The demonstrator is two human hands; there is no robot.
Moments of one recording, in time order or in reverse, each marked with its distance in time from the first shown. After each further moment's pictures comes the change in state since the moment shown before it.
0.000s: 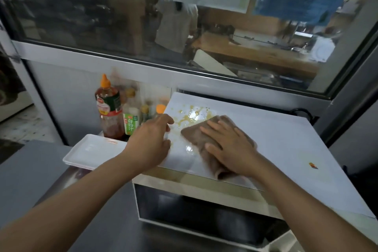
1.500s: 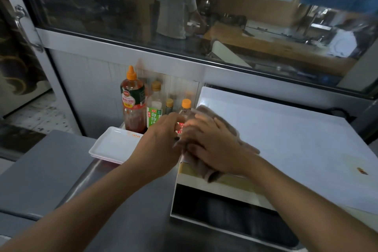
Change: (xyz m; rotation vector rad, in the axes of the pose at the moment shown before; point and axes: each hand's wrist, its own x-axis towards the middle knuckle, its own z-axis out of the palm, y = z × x) left_hand -0.022 -0.065 -0.021 -0.227 0.077 0.107; right_hand 0.051 -0.112 0.017 -0.009 0.042 -0.306
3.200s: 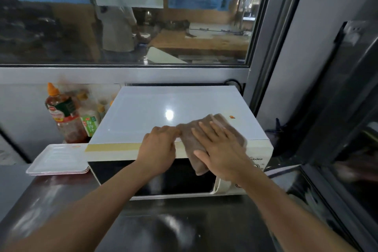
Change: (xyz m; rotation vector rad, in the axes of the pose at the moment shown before) left_hand -0.030 0.160 0.131 0.262 -0.225 0.140; right_hand -0.251 0.071 -0.016 -0.208 0.068 0.453
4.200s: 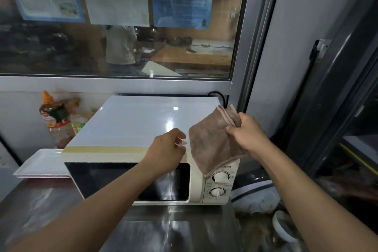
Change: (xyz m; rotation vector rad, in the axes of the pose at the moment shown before) left_hand 0.007 0.103 0.004 -0.342 -0.053 -0.210; right_hand -0.027 0.106 -0.071 0.917 0.197 0.551
